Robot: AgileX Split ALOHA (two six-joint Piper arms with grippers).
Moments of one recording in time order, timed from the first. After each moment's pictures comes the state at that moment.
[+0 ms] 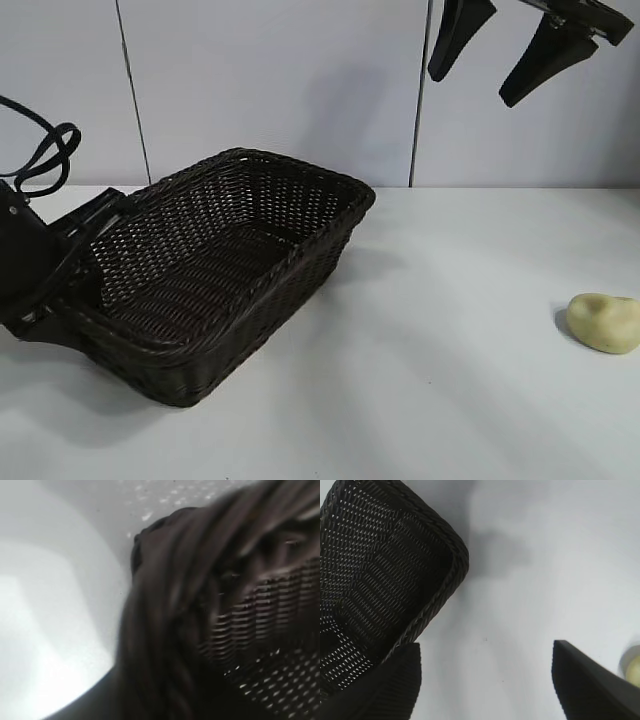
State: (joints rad) left arm -0.32 1.74 -0.79 -0.54 0.39 -0.64; right arm 0.18 1.82 -1.71 0.30 1.15 -0.03
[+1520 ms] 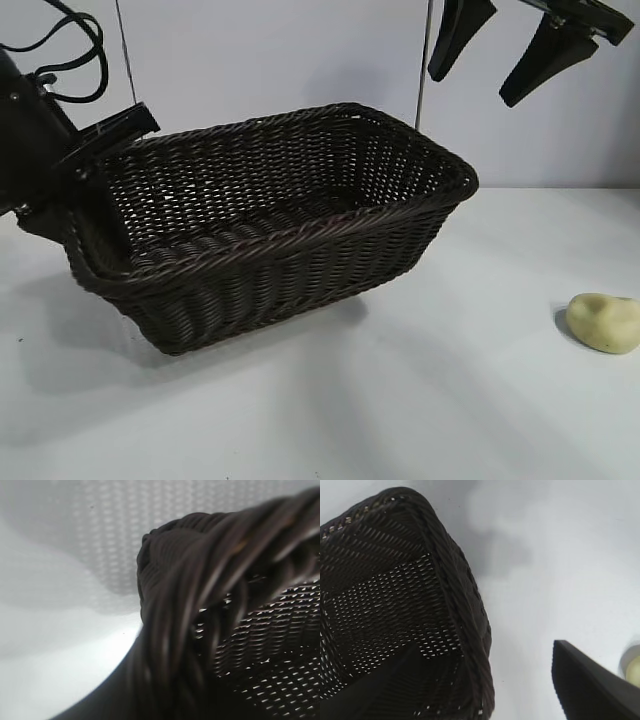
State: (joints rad) left arm -0.24 1.82 -1.21 -0.51 0.90 -0.22; right arm 0.18 1.82 -1.71 0.30 1.15 -0.03
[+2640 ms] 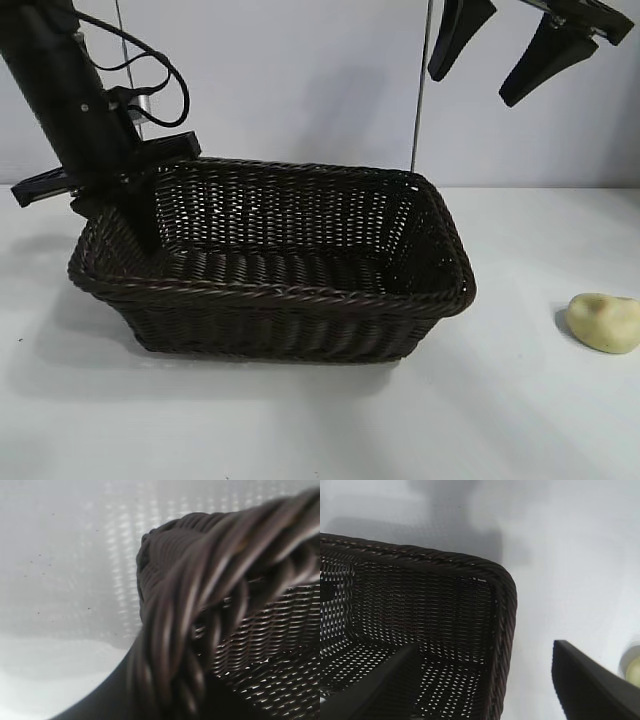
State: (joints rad) left arm -0.24 2.14 -1.61 -0.36 1.12 0.03; right arm 0.18 1.82 -1.71 0.30 1.15 -0.03
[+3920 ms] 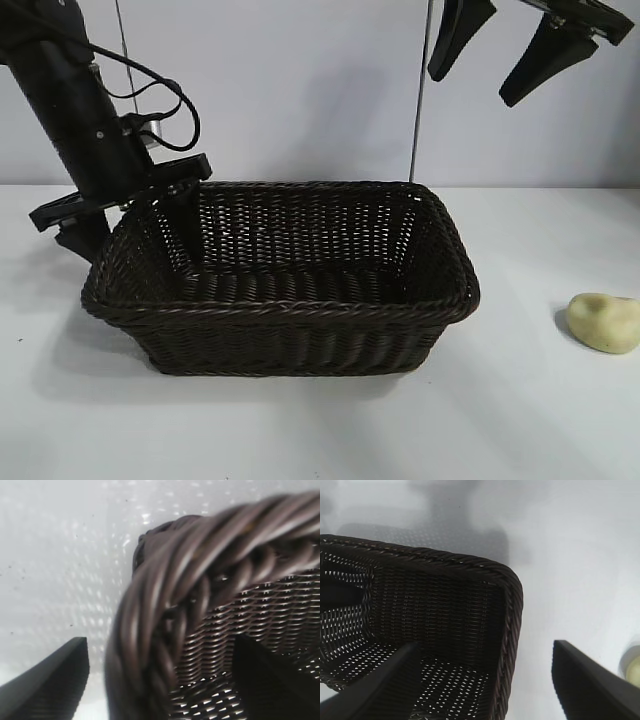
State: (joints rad) left arm -0.24 2.17 -1.62 -0.40 1.10 0.05; right arm 0.18 1.82 -1.71 0.30 1.15 -0.03
